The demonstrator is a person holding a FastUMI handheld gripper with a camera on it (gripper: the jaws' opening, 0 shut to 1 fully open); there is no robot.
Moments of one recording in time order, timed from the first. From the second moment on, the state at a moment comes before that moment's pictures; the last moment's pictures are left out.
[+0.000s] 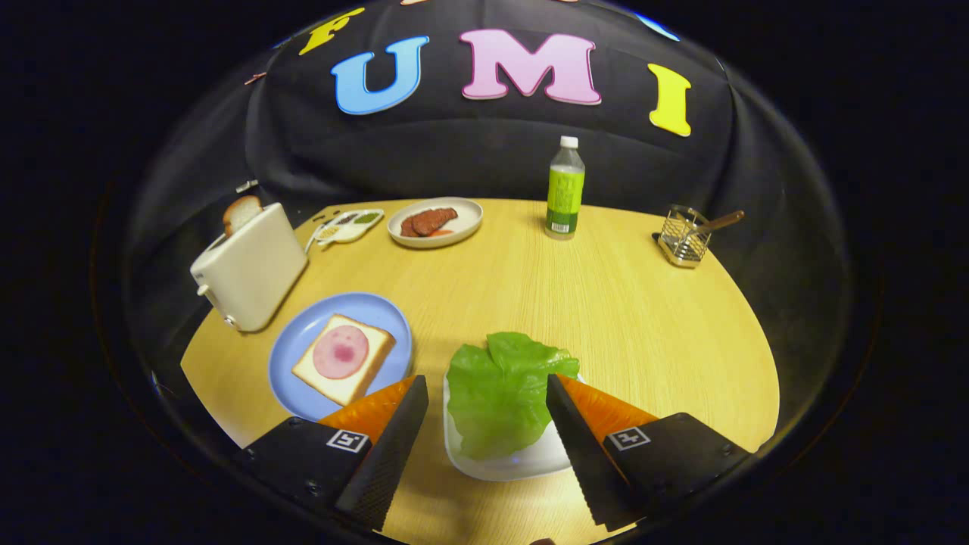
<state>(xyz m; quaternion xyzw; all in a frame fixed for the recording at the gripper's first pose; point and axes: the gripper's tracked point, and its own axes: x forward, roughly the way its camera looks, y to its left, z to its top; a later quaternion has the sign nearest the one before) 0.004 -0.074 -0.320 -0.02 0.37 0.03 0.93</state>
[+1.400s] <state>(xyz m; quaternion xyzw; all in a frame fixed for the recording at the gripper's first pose) 0.002 -0.088 -0.378 0.00 0.52 0.06 0.85</state>
